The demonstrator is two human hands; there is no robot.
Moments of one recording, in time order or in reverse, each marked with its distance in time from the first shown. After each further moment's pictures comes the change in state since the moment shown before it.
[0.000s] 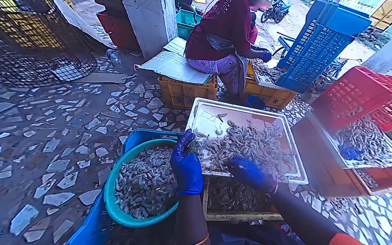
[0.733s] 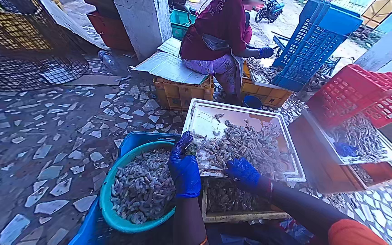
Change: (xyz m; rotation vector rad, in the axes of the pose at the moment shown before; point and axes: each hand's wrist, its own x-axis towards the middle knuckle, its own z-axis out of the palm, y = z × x) left_hand -0.037 0.205 0.037 0.284 -0.087 -0.542; right_hand -0.008 -0.018 -0.005 -0.390 -0.183 -0.110
